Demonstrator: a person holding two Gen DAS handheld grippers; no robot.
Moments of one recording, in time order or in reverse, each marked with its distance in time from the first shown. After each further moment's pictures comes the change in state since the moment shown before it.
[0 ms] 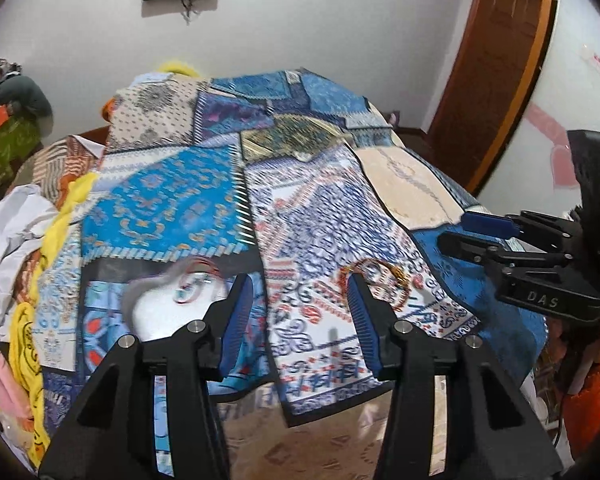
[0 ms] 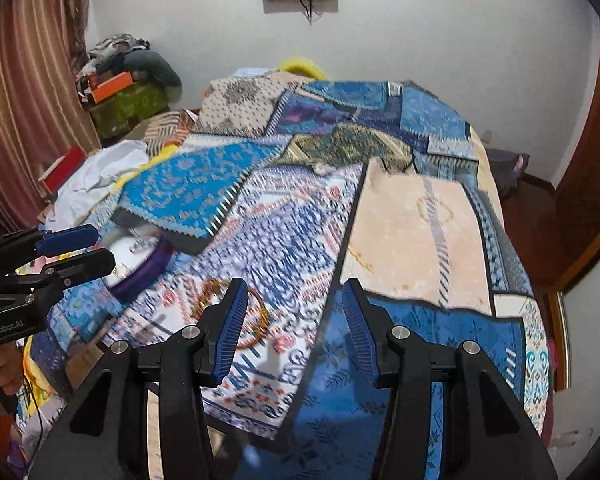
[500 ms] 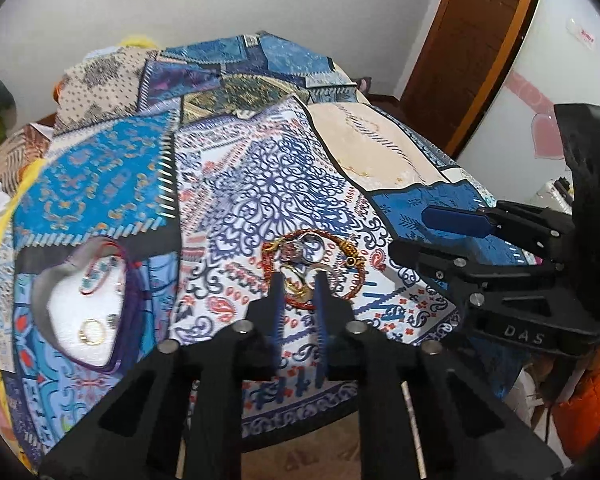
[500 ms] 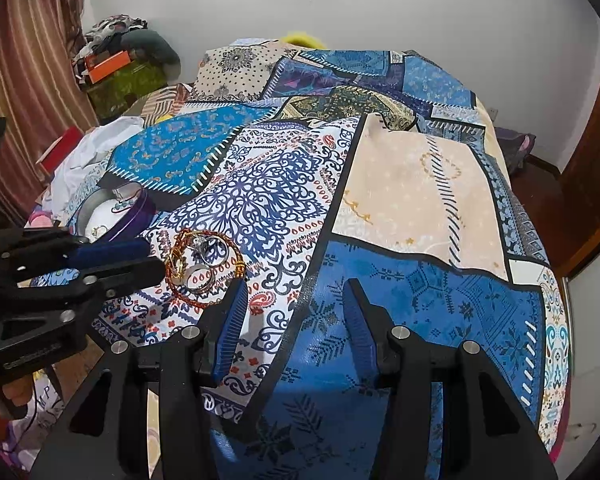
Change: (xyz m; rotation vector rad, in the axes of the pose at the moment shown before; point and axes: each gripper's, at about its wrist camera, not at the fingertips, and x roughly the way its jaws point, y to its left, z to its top) left arm 0.054 -0.040 -0.007 0.026 0.115 -0.102; right arm 0.018 -0.012 -0.023 0.000 0.067 0.026
